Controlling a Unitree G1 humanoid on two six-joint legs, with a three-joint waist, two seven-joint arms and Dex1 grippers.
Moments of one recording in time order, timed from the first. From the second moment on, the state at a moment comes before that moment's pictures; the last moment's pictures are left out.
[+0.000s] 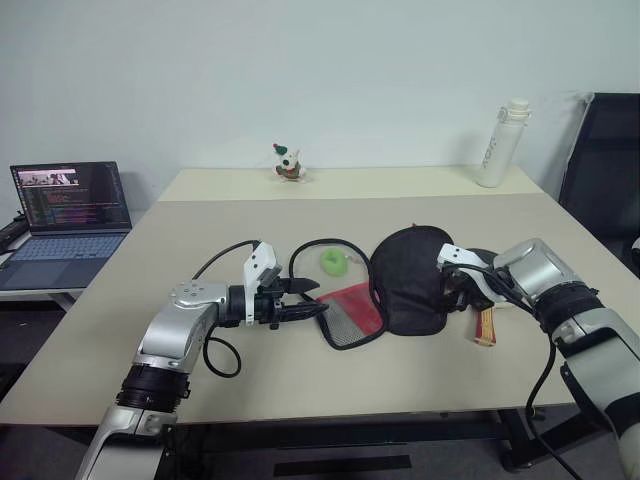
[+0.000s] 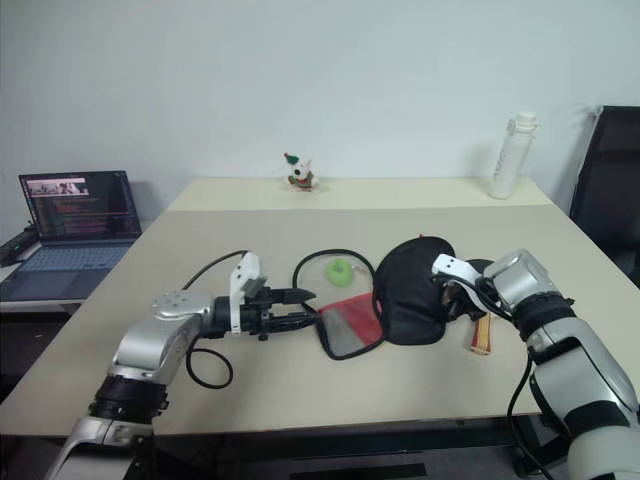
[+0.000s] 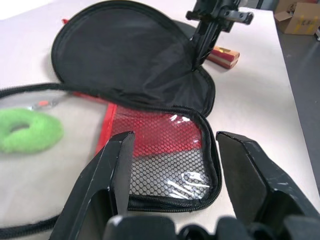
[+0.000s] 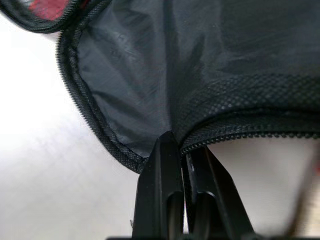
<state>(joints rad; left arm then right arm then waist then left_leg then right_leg) -0.62 0.56 -0.04 0.17 -0.32 0.41 -1.19 -1.12 -0.64 0.48 0.90 -0.07 0.50 1.29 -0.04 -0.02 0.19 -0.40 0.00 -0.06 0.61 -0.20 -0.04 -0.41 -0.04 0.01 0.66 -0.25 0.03</state>
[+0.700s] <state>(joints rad) -0.67 0.49 -0.08 0.17 -0.34 0.40 -1.20 -0.93 -0.74 0.04 0.62 -0.01 0.70 0.97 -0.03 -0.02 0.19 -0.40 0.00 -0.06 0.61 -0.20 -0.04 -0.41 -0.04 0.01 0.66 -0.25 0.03</state>
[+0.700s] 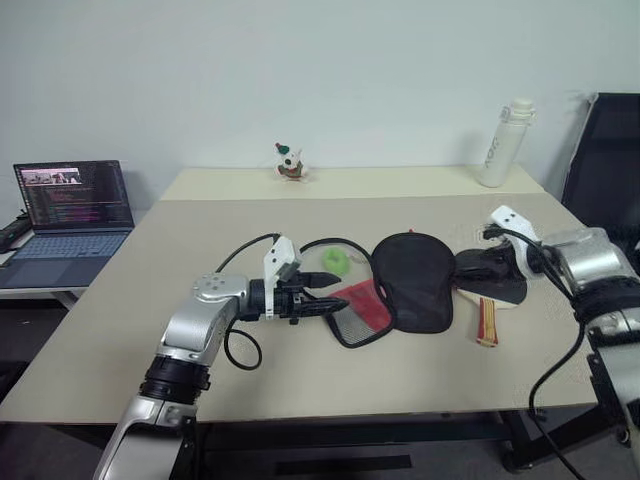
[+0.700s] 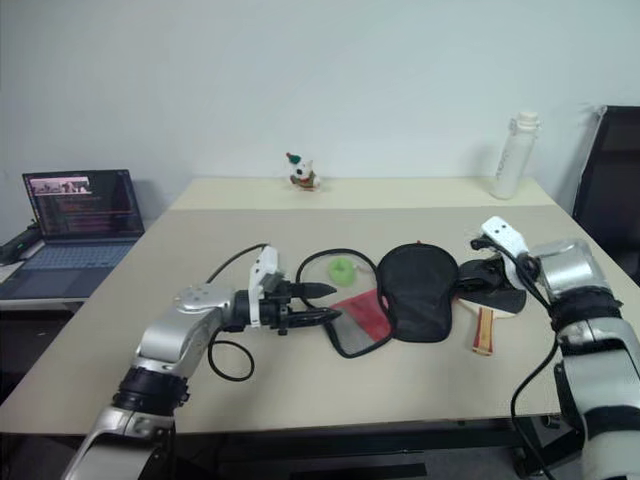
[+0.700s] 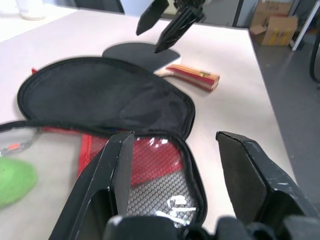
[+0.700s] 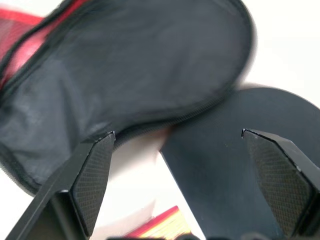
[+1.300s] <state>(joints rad) -0.81 0.44 -0.12 0.30 -0.33 0.30 -1.28 -0.53 -0.16 -0.43 -0.21 0.01 1.28 0.17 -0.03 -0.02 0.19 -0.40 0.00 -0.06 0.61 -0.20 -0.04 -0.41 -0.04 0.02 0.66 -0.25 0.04</state>
